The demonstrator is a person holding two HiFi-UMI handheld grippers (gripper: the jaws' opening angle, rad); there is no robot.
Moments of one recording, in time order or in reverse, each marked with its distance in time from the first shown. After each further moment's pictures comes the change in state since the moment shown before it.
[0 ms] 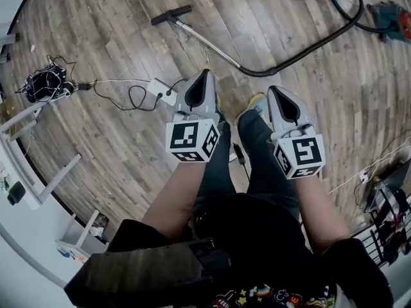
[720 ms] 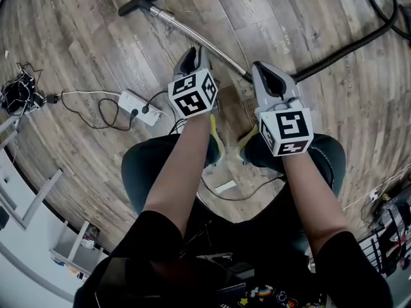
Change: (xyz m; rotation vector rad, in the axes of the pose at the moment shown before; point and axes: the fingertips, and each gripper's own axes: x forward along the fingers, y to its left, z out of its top) left arm 0.266 0.201 -0.355 -0.137 0.224 0.248; right arm 0.291 -0.094 -0.258 -0.025 0.021 0.030
